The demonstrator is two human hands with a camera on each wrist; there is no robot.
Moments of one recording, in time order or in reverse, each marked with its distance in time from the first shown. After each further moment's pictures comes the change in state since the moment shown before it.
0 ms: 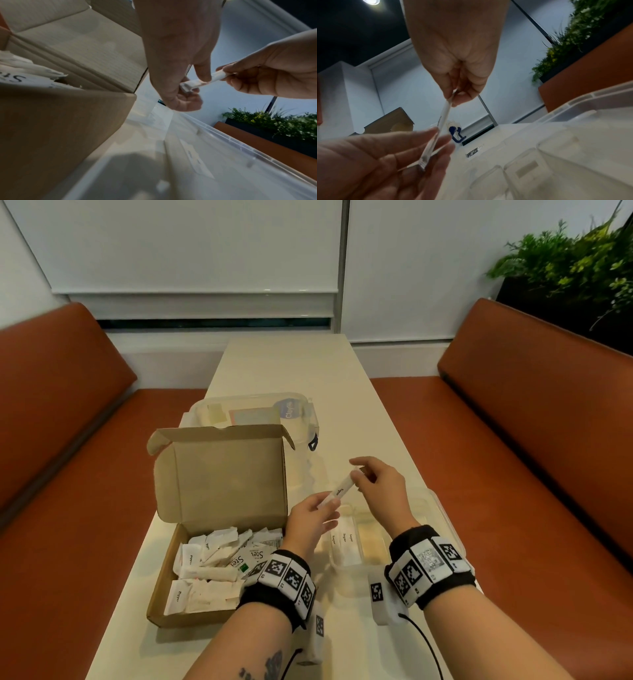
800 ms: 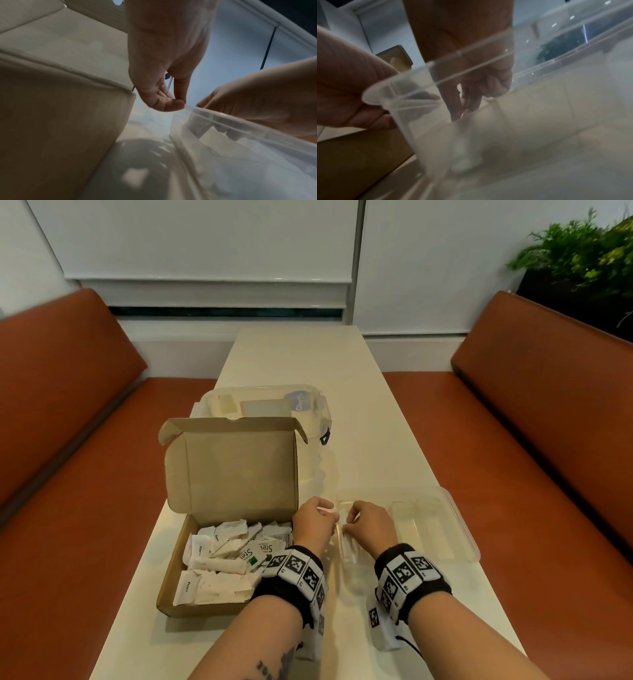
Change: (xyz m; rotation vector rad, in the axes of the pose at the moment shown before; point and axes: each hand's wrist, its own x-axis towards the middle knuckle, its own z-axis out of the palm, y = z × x) left_hand 0.013 -0.019 -0.012 0.477 0.187 0.037; right_hand -0.023 0.043 0.049 -0.481 -0.298 0.230
